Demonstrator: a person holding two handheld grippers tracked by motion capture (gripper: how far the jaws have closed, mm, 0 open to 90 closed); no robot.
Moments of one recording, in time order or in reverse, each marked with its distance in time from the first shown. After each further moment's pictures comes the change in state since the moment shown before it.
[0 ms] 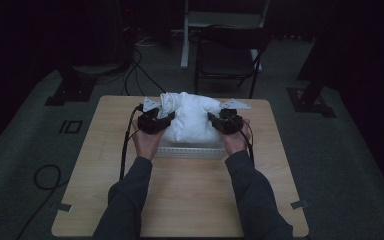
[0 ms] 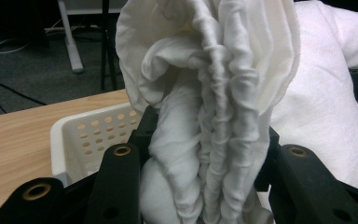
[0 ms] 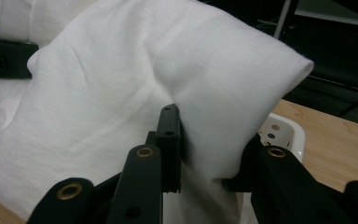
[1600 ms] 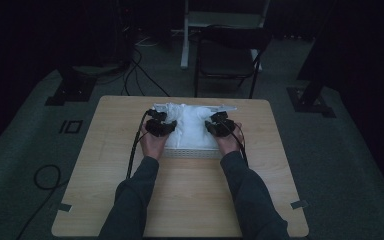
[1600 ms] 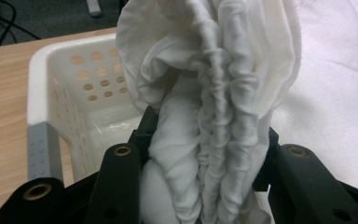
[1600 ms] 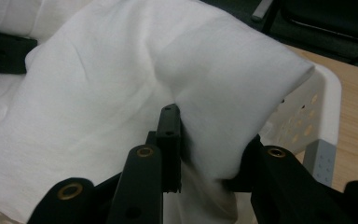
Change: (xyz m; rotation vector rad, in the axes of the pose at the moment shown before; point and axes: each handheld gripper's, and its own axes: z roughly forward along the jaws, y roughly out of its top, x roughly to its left) left arm 0.004 -0.028 0.053 0.223 0.102 -0.025; right arm -0.003 -0.027 0.051 0.185 -0.052 0.000
